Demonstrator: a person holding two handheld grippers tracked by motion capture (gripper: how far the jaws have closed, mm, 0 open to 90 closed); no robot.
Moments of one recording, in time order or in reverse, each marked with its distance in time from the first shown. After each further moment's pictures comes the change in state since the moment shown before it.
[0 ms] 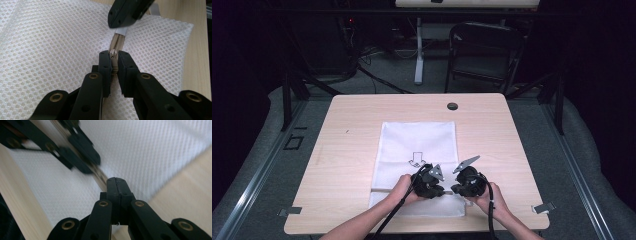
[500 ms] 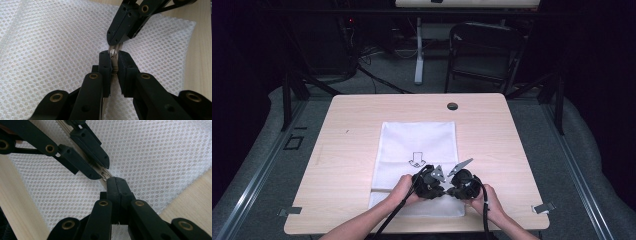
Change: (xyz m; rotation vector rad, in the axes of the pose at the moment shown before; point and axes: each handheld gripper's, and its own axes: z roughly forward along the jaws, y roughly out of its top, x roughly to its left) left arm -0.006 0.003 -0.001 0.025 0.029 0.023; right arm 0.005 0.001 0.016 0.060 0.009 -0.029
